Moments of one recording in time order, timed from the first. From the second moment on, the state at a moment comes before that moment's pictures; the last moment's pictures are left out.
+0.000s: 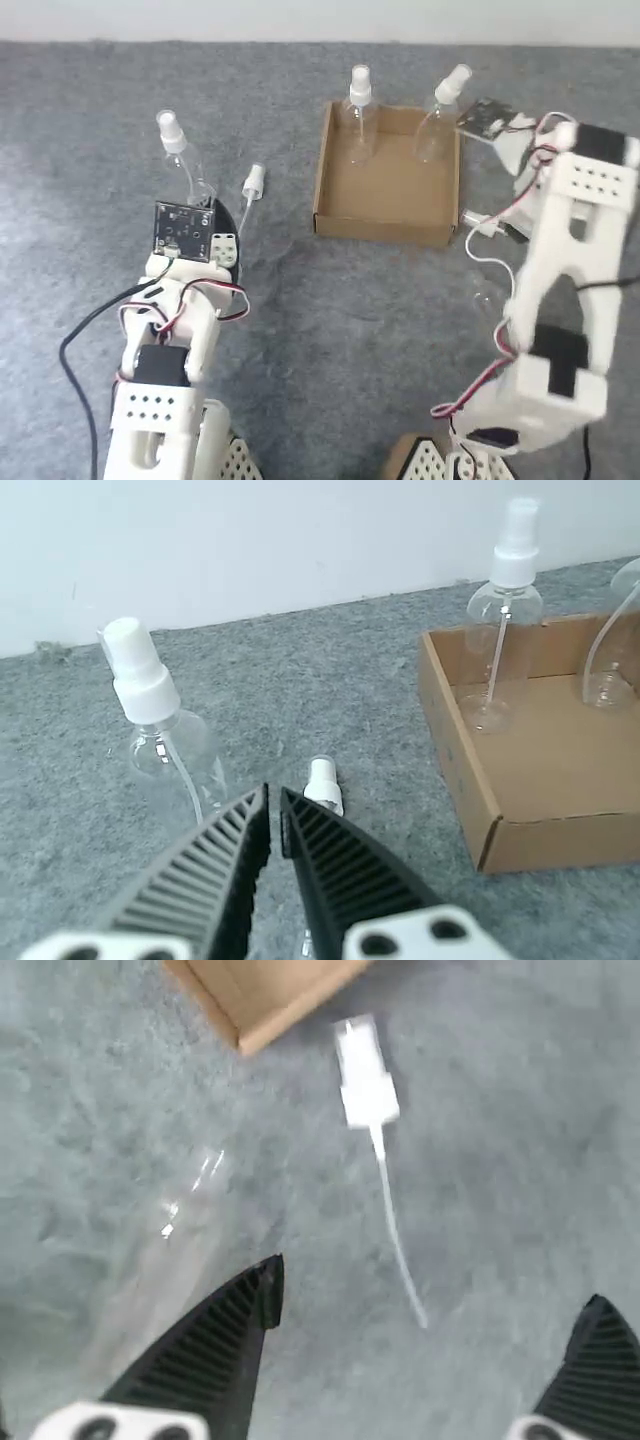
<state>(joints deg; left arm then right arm) -1.7 -73.4 81.1 28.7 -1.5 11.8 7.2 -10.3 91.5 63.9</state>
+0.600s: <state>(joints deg) -1.7 -73.4 81.1 28.7 -1.5 7.7 28.7 -10.3 74.8 64.8</state>
